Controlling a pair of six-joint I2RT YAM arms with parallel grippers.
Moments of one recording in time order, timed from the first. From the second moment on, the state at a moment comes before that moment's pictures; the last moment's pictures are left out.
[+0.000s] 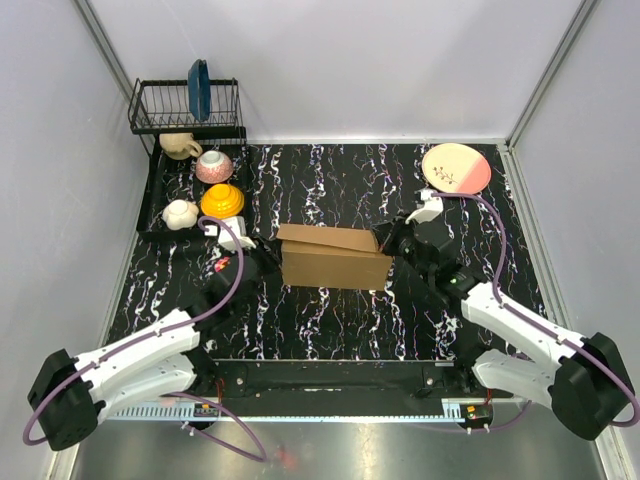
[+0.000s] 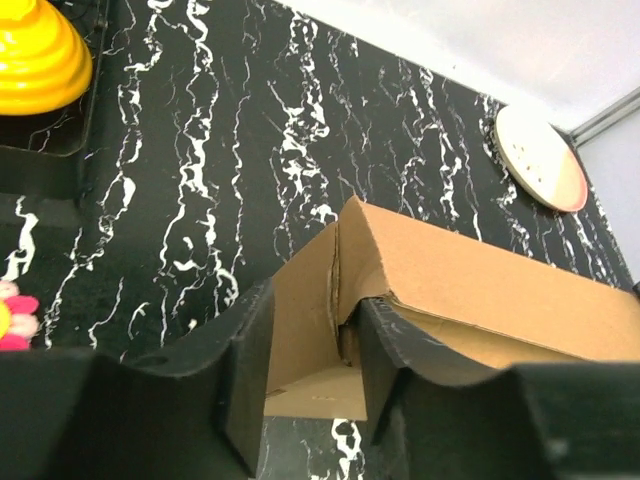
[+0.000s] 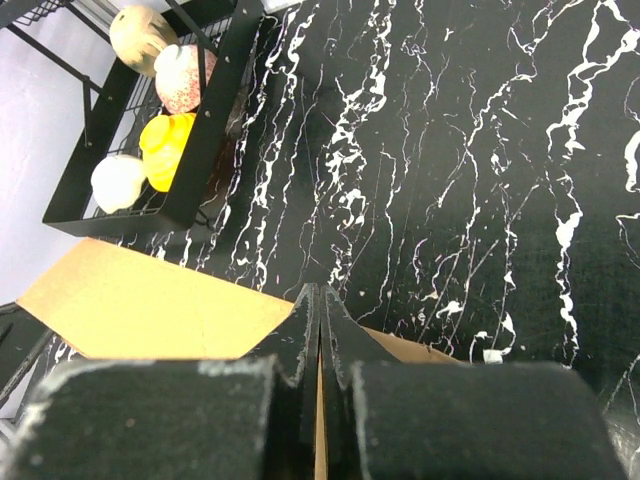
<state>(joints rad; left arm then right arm) -0.84 0.88 0.45 0.19 -0.65 -0.64 0.63 1.06 0.63 0.17 0.18 0.62</state>
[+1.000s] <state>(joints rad) -0.84 0.51 0.53 -0.38 -0.45 -0.52 0.63 1.11 0.62 0.25 0.17 0.63</state>
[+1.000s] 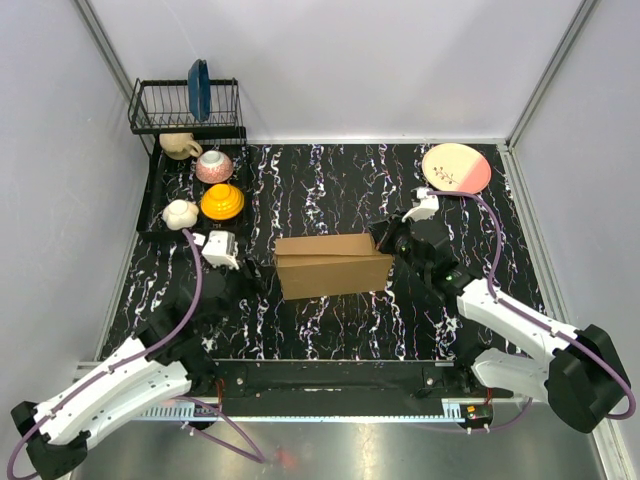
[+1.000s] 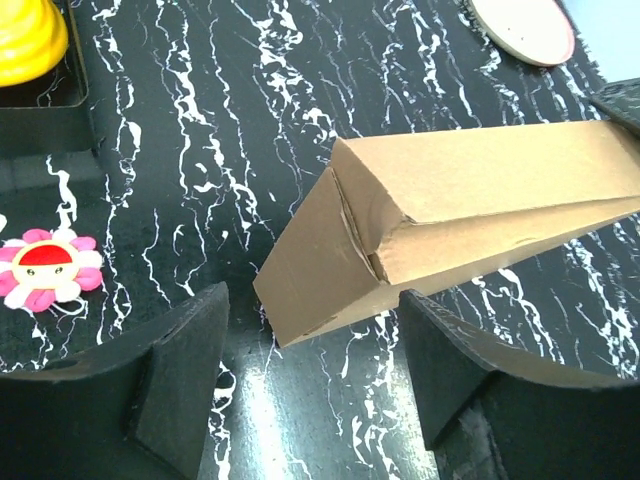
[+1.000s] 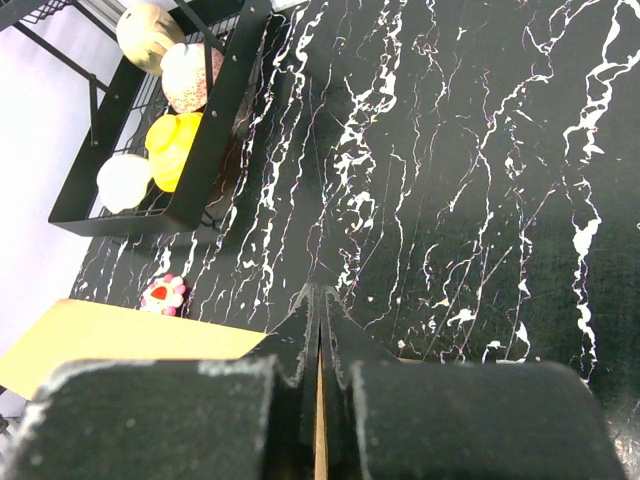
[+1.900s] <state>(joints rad) -0.84 0.87 0.54 0.16 -0.49 -0.59 0.63 1.07 0.59 0.27 0.17 0.63</state>
